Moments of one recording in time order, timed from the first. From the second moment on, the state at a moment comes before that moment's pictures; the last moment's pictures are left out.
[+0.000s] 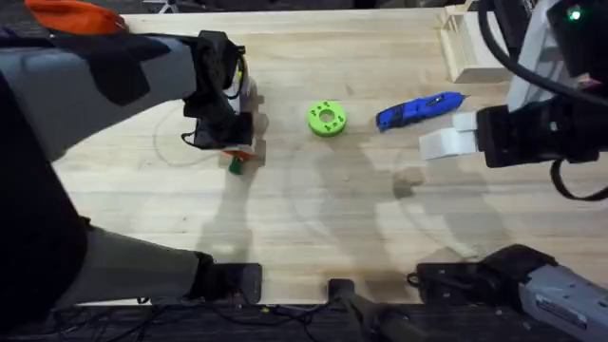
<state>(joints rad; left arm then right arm) -0.14 1.62 0.97 -0.89 0.00 -0.18 0.37 1.01 1.12 -1.31 0.07 0.26</state>
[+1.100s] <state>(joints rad) -0.03 1.70 1.50 -0.94 -0.02 -0.17 0.37 1.01 1.12 -1.32 0.07 0.27</state>
